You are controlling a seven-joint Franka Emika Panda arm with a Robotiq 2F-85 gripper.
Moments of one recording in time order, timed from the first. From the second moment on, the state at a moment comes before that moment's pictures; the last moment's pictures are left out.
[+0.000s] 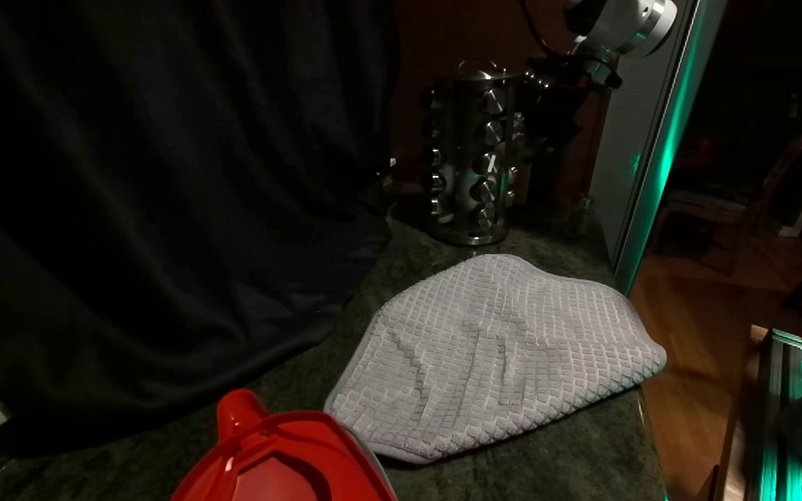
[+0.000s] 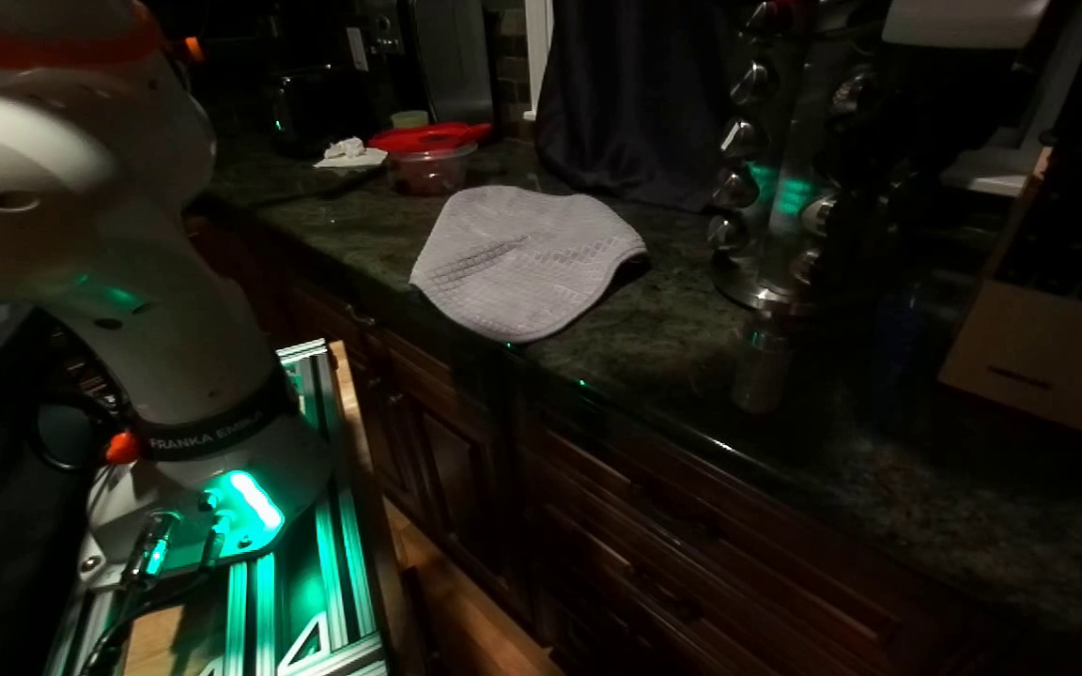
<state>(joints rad) -0.21 0.04 -0.25 -2.09 0.49 2.30 1.09</state>
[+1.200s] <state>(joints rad) -0.21 -0.24 -0.15 -2.46 0.20 2.43 1.13</state>
